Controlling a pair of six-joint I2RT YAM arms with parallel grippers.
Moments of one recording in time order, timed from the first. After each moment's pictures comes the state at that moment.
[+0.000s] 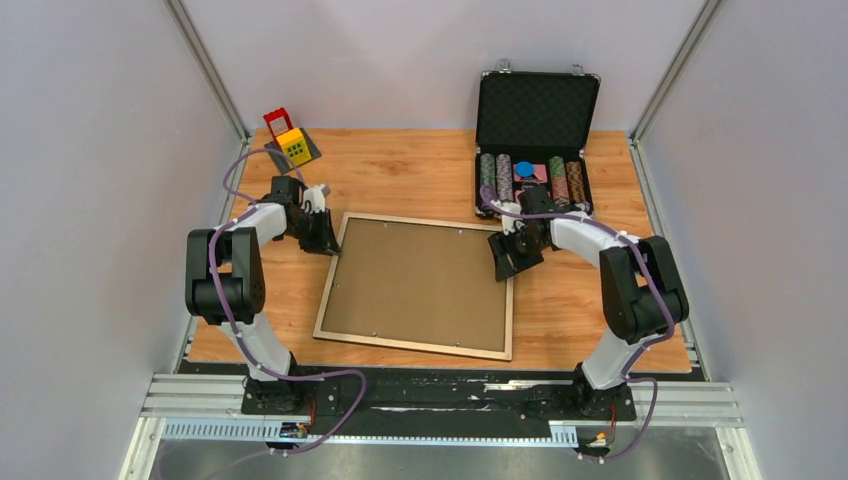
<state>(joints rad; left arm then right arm) 0.03 1.77 1.06 -0.49 0.46 -0.01 0.29 1.71 1.03 -0.58 -0.33 -0.18</state>
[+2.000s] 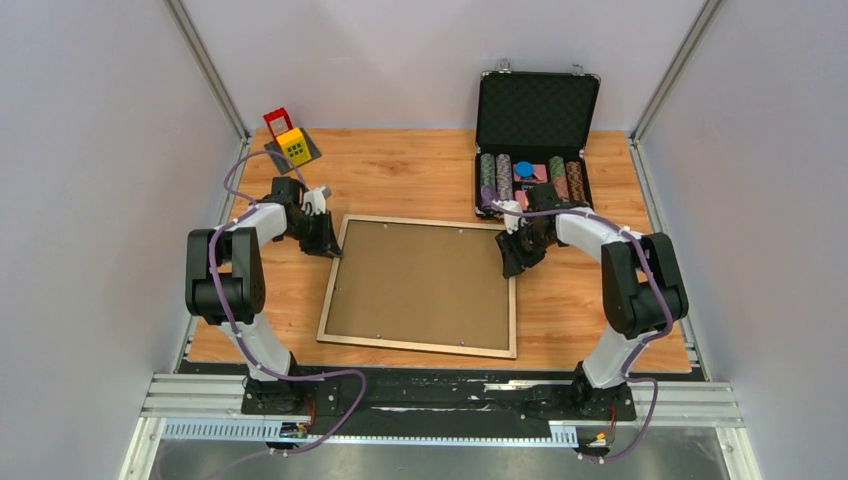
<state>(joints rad) 0.03 1.77 1.06 -0.52 0.48 -0.01 0.24 1.74 1.06 -0.61 -0.40 -0.38</state>
